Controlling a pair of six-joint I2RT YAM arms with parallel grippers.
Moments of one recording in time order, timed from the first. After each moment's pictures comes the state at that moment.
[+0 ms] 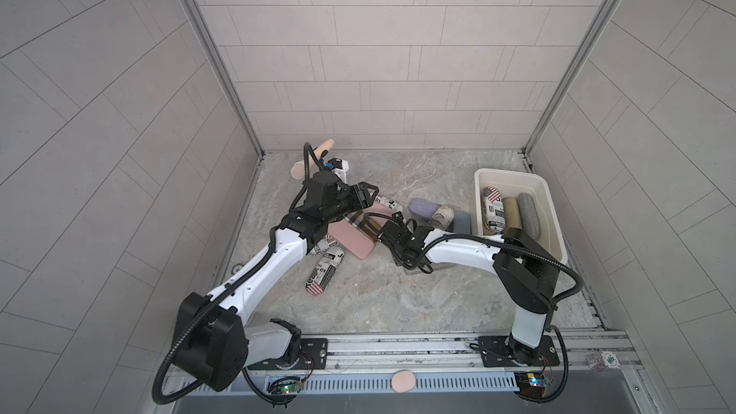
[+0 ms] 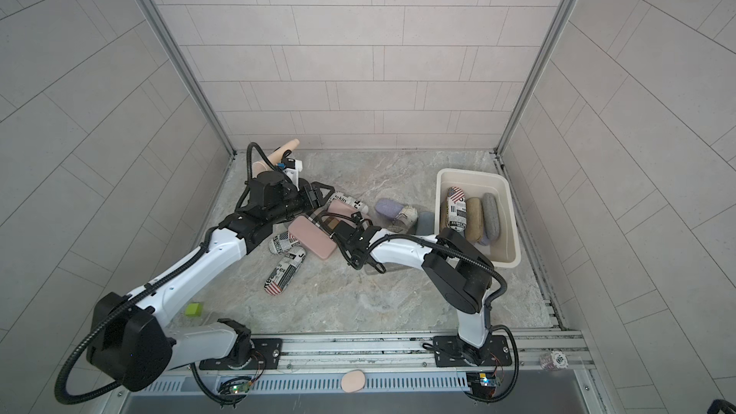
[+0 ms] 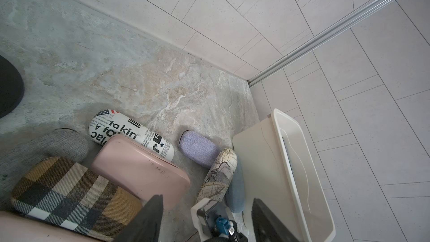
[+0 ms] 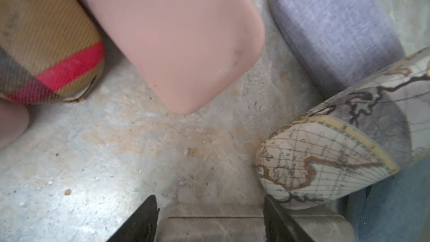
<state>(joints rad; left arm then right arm) -0.41 1.27 0.96 -0.10 0.27 -0.70 0.92 1.85 1.20 -0.62 0.46 0.57</state>
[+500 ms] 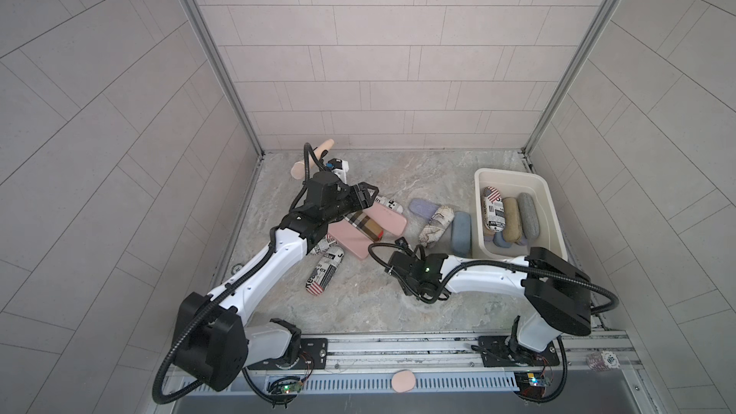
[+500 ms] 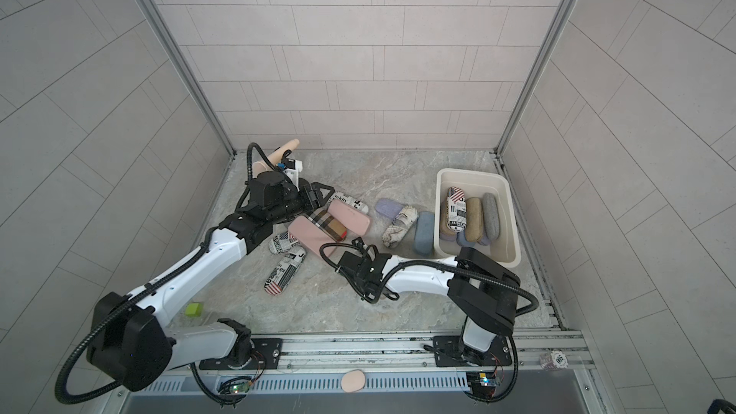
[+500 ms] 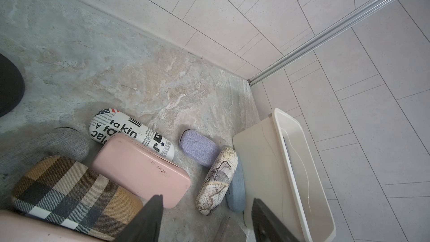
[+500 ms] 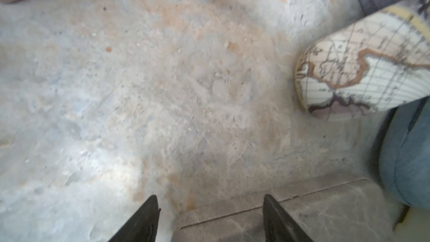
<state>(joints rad) -0.41 1.27 0.96 -0.10 0.28 -0.70 1.07 1.62 0.90 -0.56 0.38 0.59</state>
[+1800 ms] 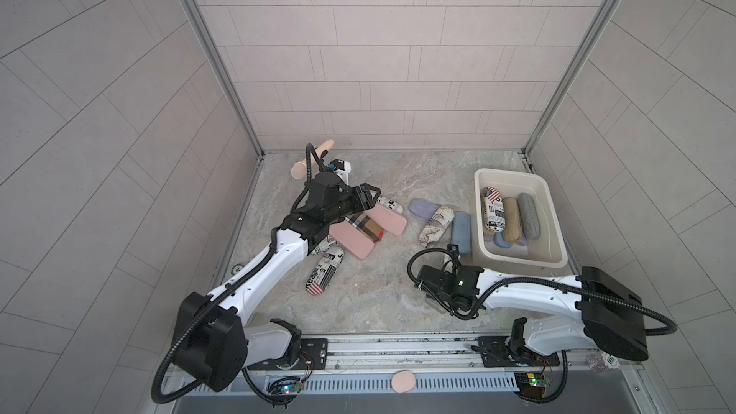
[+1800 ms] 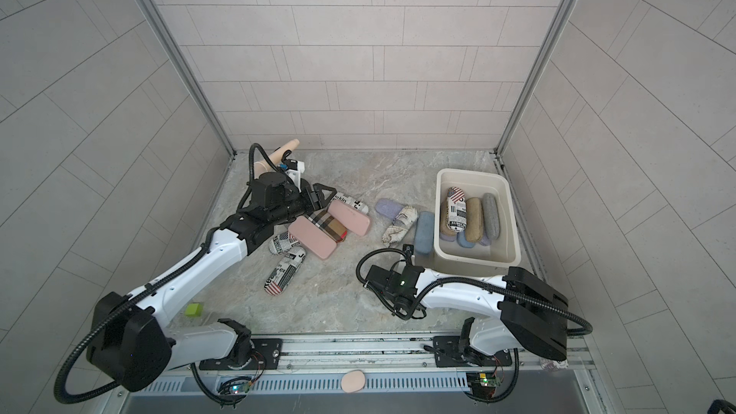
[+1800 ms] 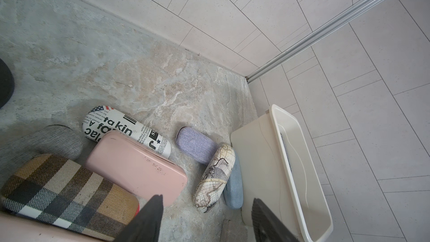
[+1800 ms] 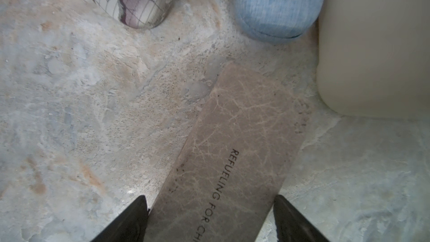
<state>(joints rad) -0.43 1.27 0.96 -0.10 0.28 -0.70 1.08 1.36 0.69 -0.74 0.47 1.24</state>
